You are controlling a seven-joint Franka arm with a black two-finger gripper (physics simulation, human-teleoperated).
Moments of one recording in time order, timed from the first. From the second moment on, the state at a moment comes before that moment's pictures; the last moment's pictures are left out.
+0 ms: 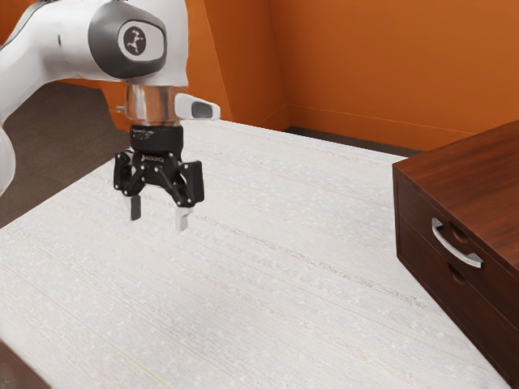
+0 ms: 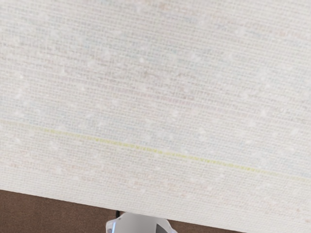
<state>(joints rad) -0.03 0.24 0.16 -1.17 -0.03 0.90 -0.06</state>
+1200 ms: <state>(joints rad) -0.22 0.22 -0.02 -1.31 -0.10 1.65 -0.88</state>
